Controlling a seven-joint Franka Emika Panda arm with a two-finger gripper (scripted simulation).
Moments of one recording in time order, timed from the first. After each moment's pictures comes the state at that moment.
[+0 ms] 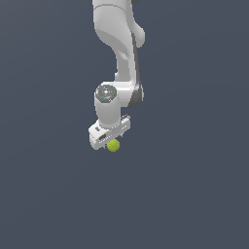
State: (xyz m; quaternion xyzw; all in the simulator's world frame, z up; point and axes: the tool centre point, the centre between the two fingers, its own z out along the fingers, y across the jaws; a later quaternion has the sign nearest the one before) arm -0.018 -0.058 0.075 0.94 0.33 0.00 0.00
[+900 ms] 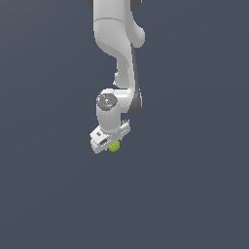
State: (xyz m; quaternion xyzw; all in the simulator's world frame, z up) arm -0.018 -0.059 0.042 0.94 0.33 0.00 0.00
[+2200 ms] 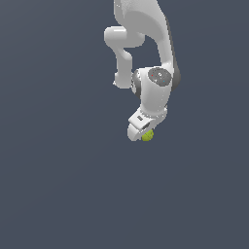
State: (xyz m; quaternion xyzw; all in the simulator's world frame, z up) arm -0.031 0.100 0.126 0.94 0.33 0.00 0.00
